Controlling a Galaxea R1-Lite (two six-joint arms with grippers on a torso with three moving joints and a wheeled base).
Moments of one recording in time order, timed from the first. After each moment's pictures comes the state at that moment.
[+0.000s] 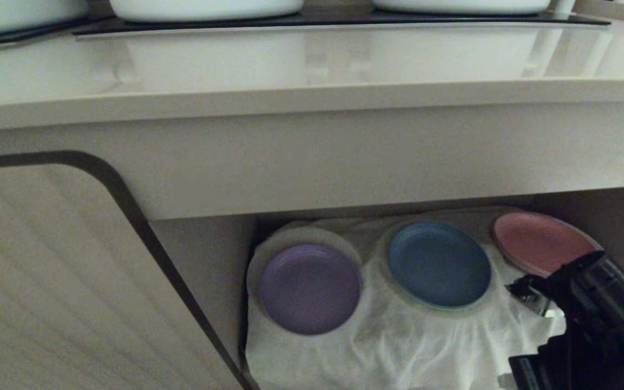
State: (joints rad) left arm 0.00 0.00 0.00 0.02 -0.02 0.00; right arm 0.54 1.43 -0.62 0.25 0.01 0.44
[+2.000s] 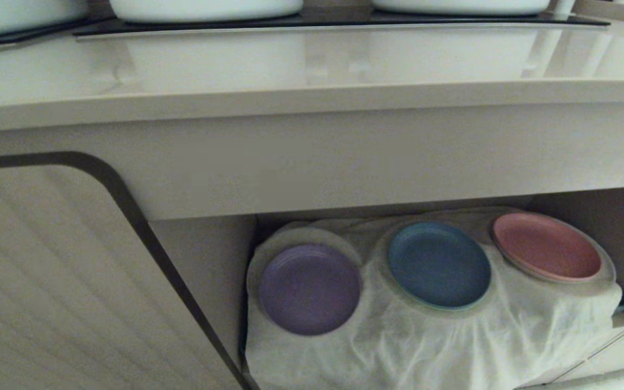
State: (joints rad) left arm 0.00 0.00 0.00 0.02 -0.02 0.00; right arm -0.03 0.66 -0.09 -0.01 -0.01 0.05
